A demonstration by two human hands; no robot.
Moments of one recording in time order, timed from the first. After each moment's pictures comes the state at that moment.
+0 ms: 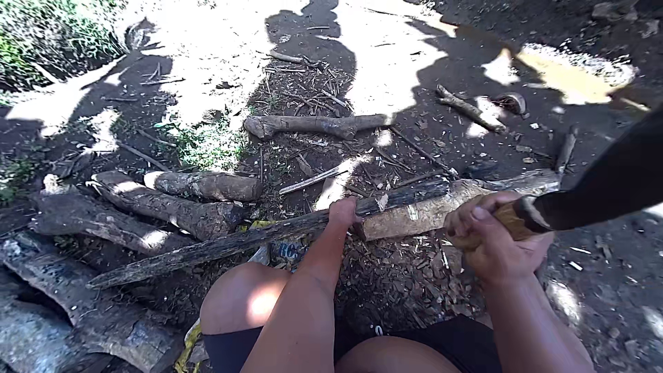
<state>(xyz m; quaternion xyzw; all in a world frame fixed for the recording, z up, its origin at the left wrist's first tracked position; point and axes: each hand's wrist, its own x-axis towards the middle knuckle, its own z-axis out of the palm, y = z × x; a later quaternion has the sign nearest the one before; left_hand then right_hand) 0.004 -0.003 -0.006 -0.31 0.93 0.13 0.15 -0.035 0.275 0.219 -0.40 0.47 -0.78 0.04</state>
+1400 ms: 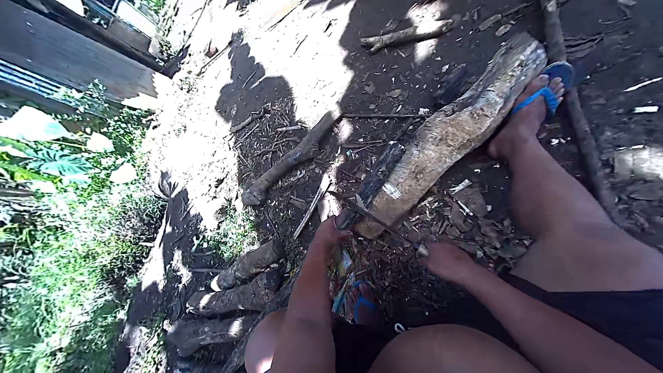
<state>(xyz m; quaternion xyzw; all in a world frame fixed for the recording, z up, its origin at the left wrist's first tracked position) -0.010 -0.021 0.015 -0.26 0.91 0.13 0.30 -0.031 0.354 -0.014 -0.16 0.83 -0.25 0.47</state>
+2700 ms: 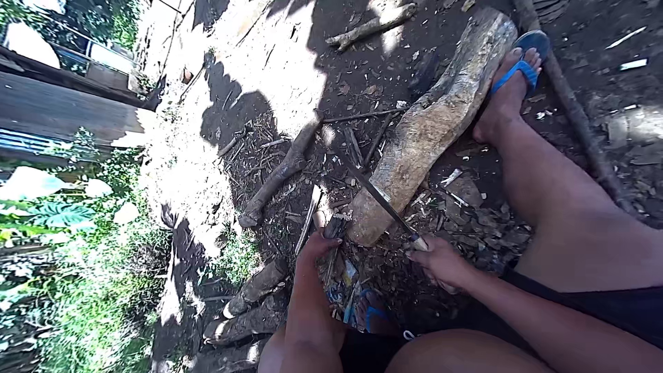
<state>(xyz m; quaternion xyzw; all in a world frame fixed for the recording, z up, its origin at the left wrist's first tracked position) -0.029 -0.052 0.016 -0.30 0.86 0.25 0.33 -0.035 0.362 0.009 0.04 0.62 -0.62 0.48</state>
